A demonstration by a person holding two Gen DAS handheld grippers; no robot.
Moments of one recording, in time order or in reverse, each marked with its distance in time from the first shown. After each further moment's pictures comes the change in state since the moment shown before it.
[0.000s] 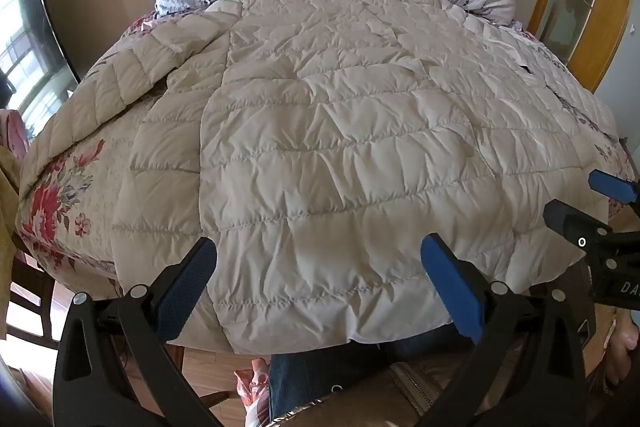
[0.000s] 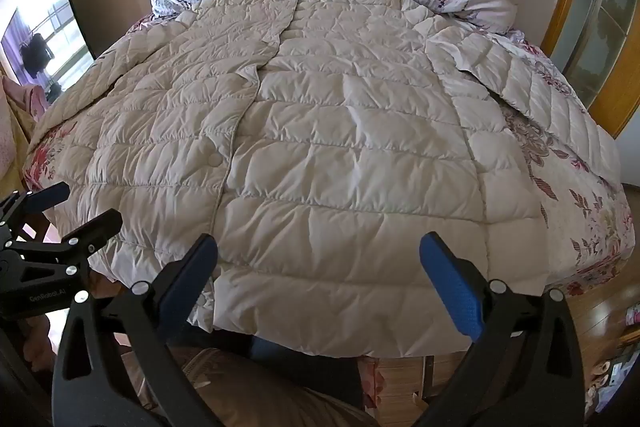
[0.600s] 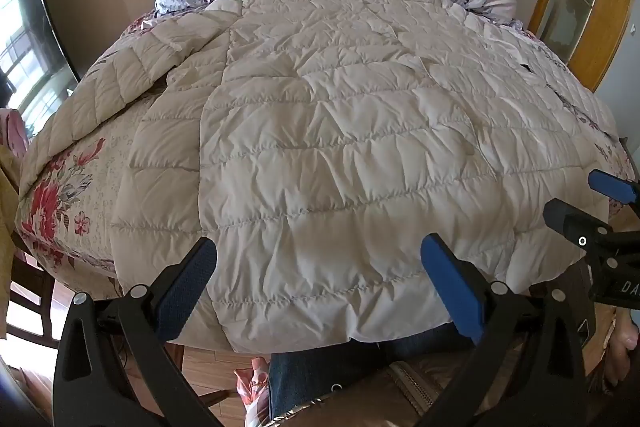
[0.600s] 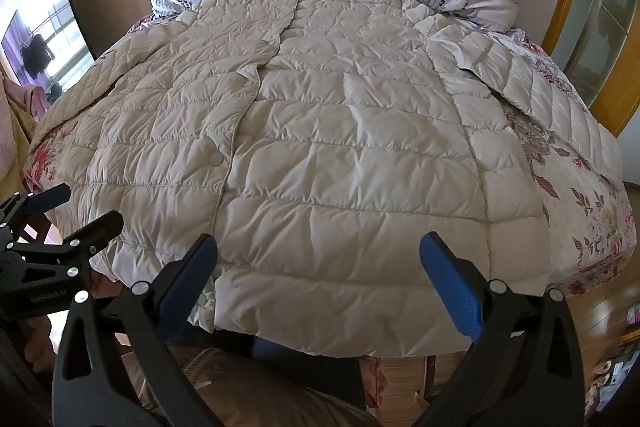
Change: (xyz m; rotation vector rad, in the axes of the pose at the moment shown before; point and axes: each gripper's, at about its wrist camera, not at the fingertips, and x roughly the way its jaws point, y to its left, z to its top) left arm -0.001 0.000 -0.002 0.008 -0.001 -0.002; right arm 0.001 0.000 0.000 0.003 0.004 0.004
